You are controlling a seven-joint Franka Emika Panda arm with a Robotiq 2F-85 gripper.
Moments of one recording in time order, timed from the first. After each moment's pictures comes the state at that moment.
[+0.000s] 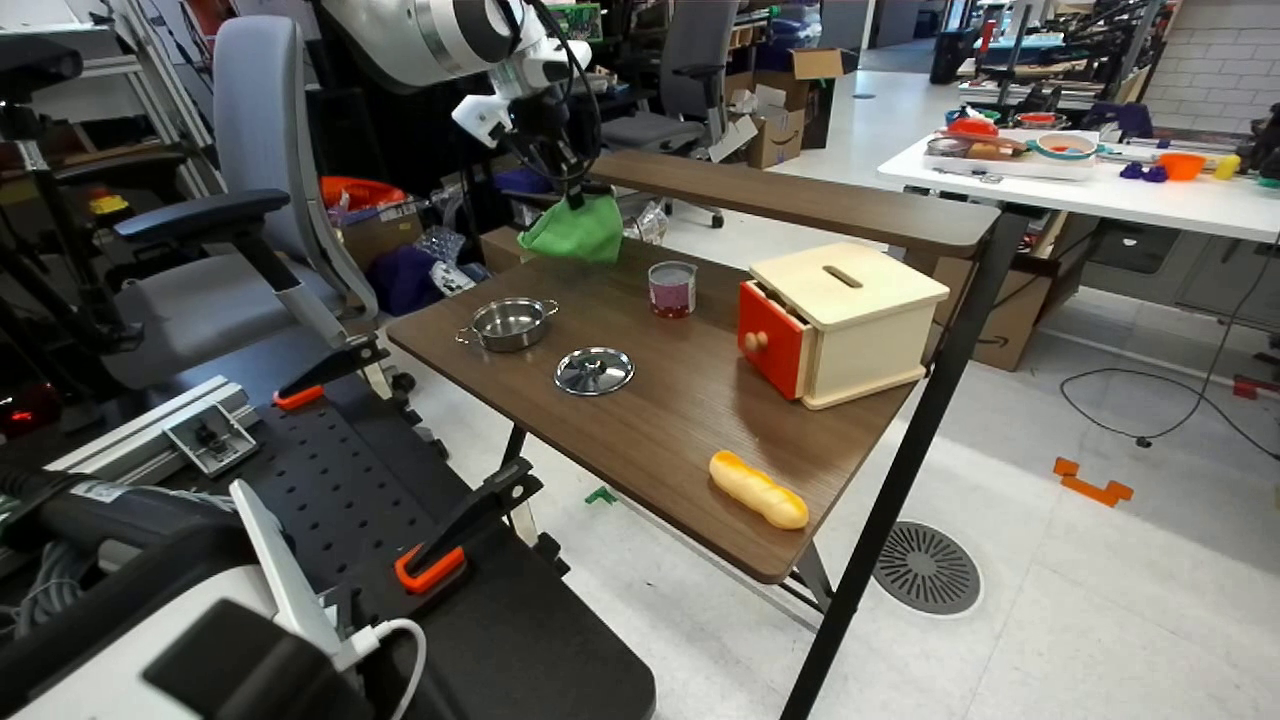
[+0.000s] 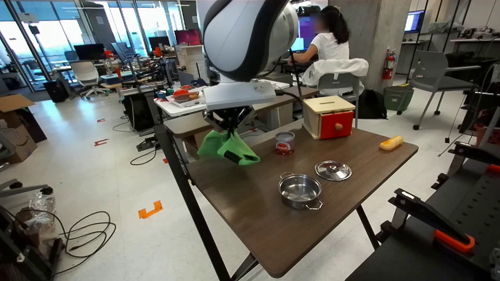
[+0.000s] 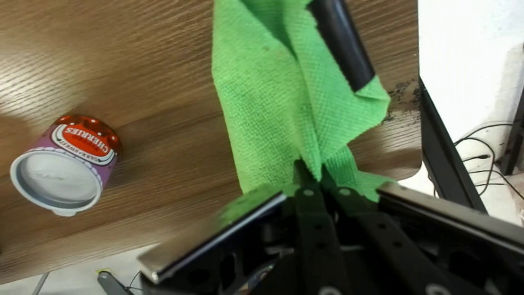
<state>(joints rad) 0.49 0.89 -0.13 -1.49 -0.13 2.63 0.74</state>
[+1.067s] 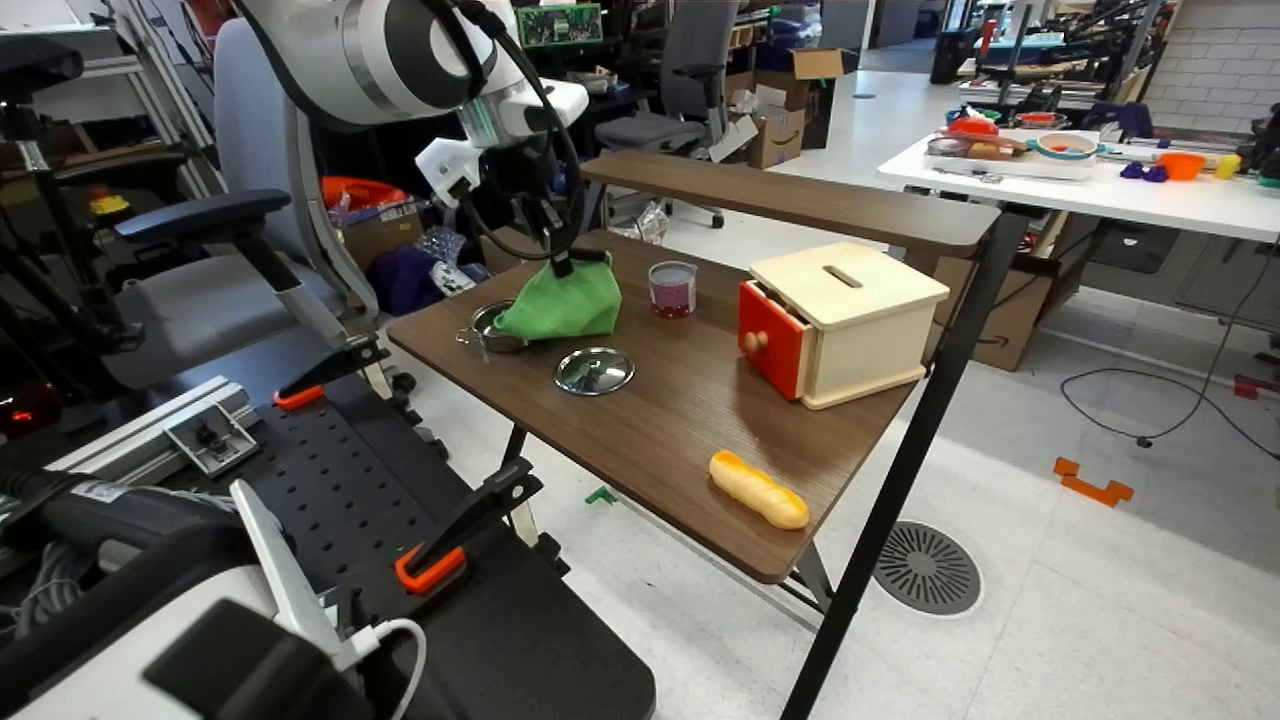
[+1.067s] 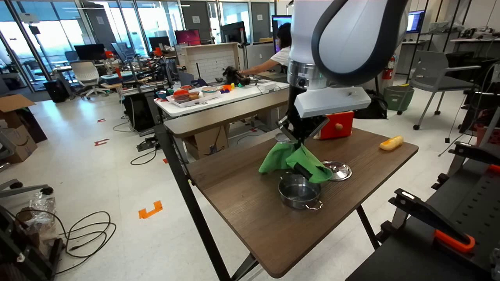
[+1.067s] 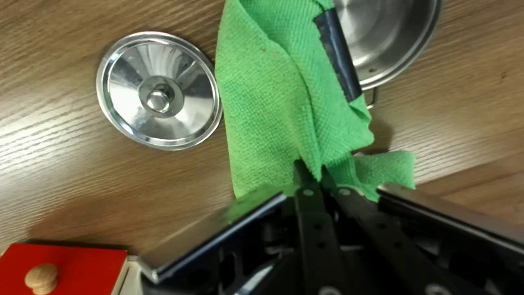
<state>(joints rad) 0.42 0.61 -0.16 -2.12 -0.11 2.90 0.65</state>
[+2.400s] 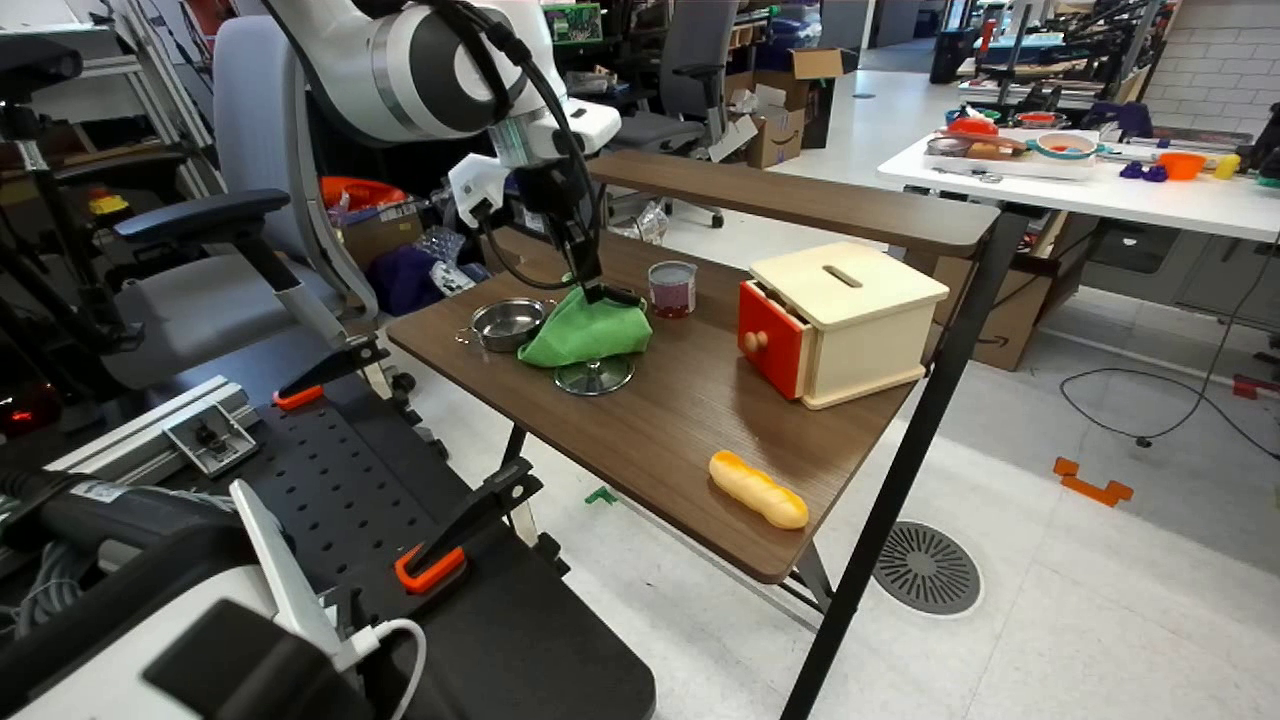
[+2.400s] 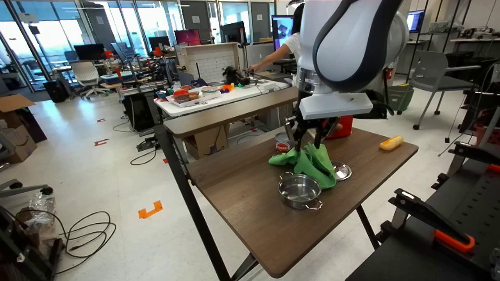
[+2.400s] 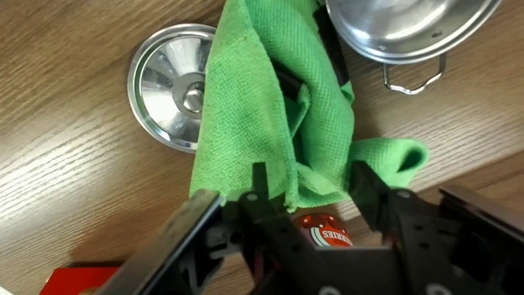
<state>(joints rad) 0.39 0.66 -0.19 -2.09 -0.03 2.90 0.66</state>
